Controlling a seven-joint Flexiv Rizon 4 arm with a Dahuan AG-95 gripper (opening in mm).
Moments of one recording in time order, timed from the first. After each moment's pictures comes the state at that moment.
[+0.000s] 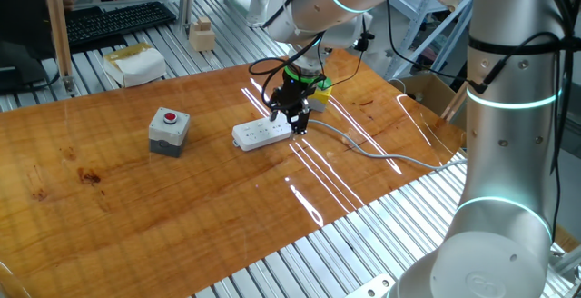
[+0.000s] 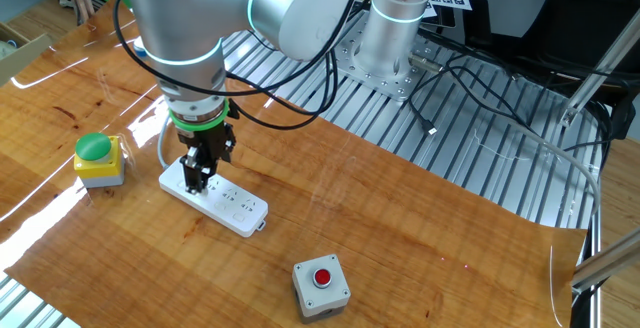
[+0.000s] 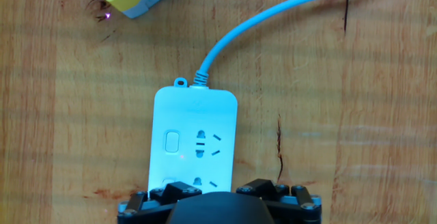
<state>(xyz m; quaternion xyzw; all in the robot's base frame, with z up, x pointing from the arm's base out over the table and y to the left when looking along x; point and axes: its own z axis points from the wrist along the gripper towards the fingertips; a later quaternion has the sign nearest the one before) 0.557 -0.115 0.027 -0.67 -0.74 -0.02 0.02</state>
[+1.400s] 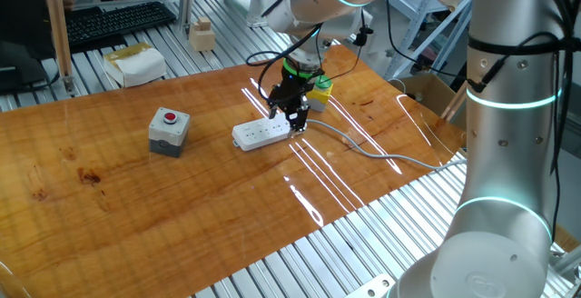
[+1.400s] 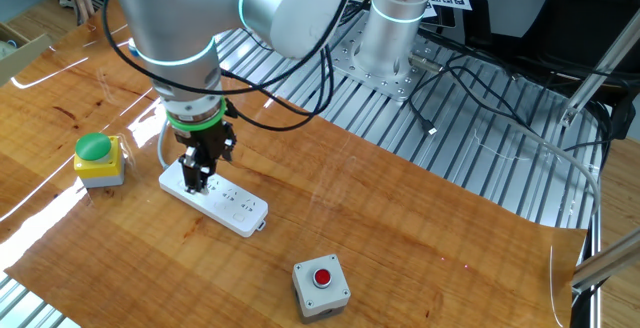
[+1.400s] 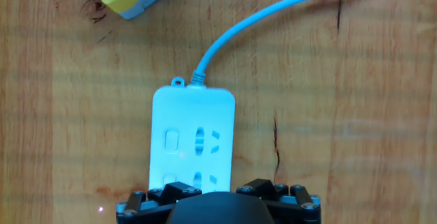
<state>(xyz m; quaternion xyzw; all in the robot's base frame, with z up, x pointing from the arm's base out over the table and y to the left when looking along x) 0.556 -0.106 0.036 -0.68 -0.73 -0.01 0.04</state>
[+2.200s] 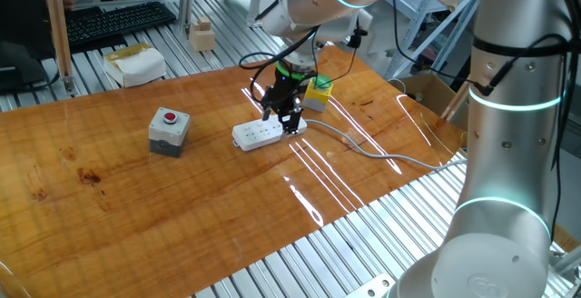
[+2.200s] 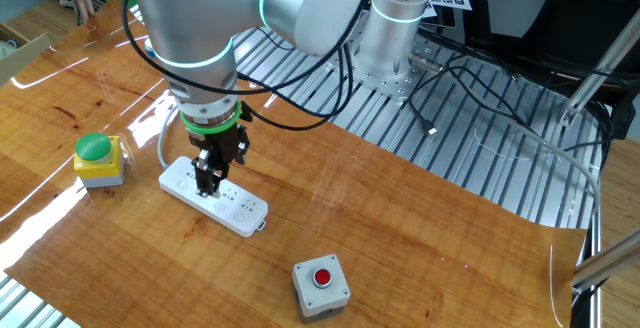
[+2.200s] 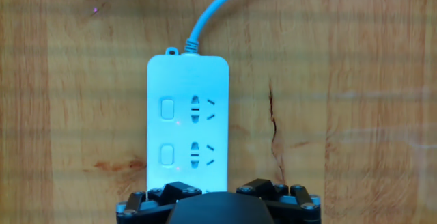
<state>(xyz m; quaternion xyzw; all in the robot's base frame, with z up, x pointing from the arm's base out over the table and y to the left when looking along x) 0.554 -0.082 0.035 -0.69 -0.72 -0.02 0.04</state>
